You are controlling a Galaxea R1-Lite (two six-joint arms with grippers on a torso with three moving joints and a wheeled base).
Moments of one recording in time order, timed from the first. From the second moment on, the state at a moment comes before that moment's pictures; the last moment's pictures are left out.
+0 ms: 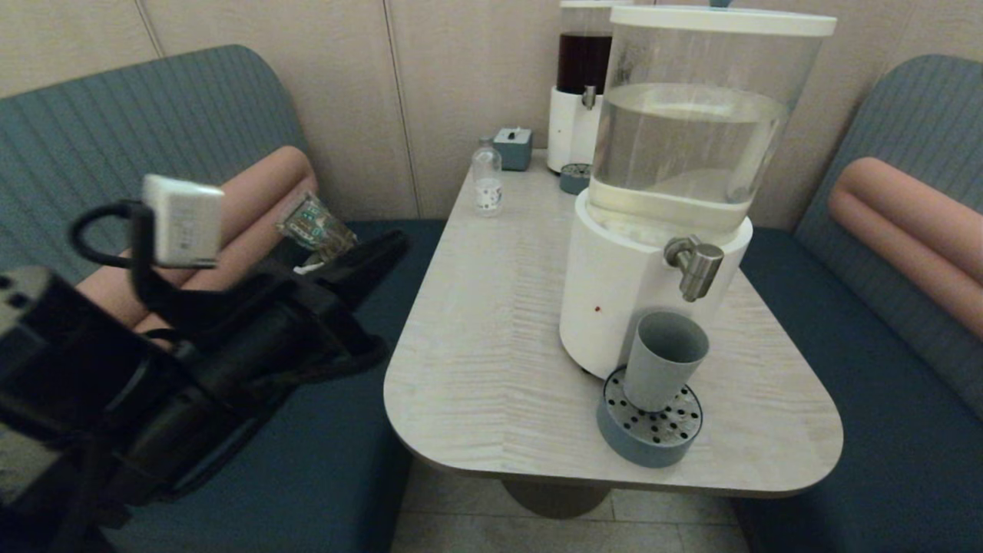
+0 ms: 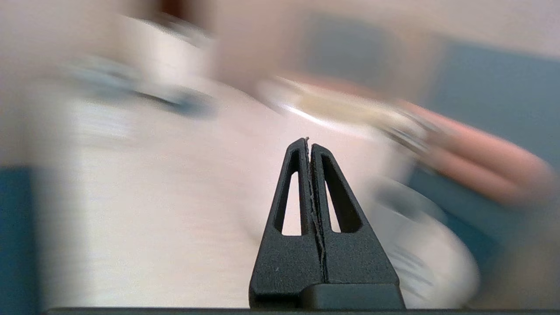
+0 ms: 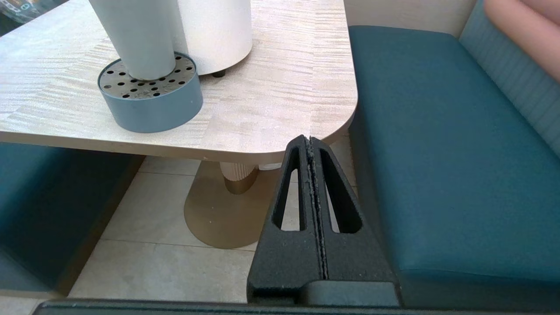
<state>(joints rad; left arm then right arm) -0.47 1.53 -0.44 -1.46 -0.16 -0.15 -0.01 0.00 0.00 -0.05 -0.02 0.02</state>
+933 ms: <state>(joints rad) 0.01 0.72 -0.24 -1.18 -0.15 -0.15 -0.01 0.00 0.00 -0.05 -0.02 0.02</state>
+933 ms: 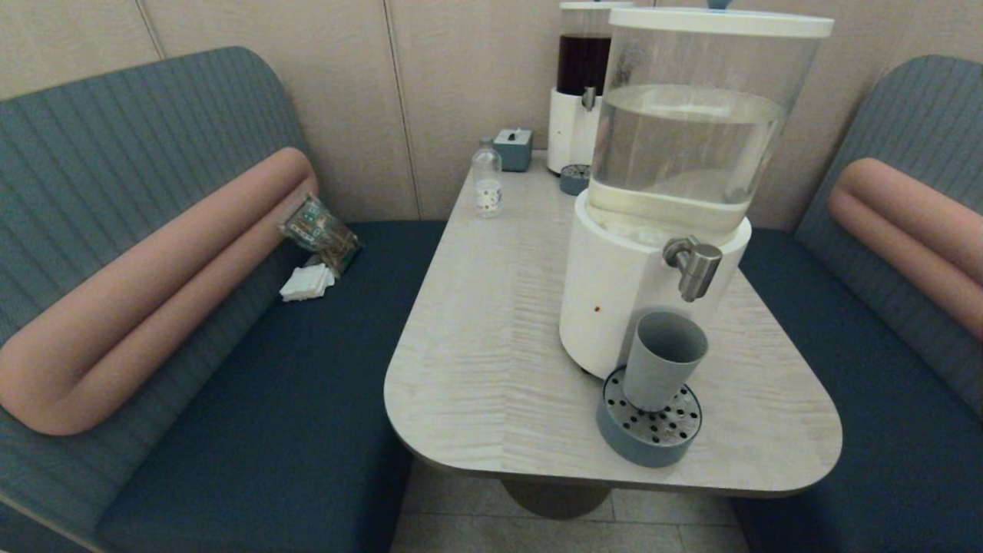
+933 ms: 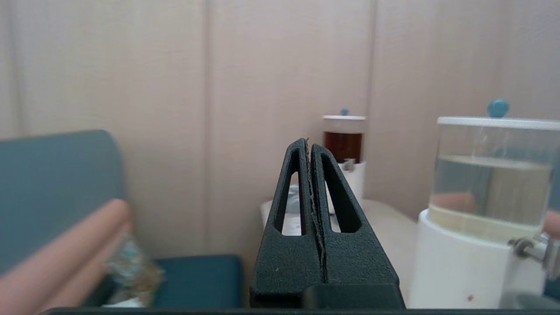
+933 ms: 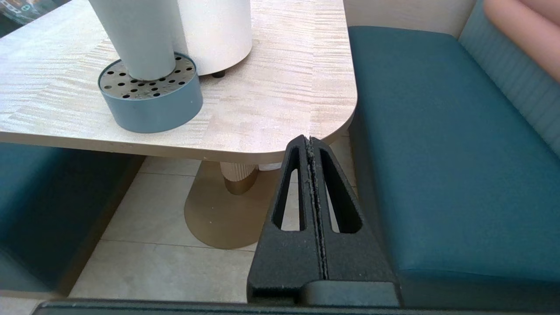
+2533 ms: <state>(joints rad) 0.03 0.00 0.00 0.04 -0.05 0.16 -0.01 0.00 0.00 -0.05 -0.02 0.02</state>
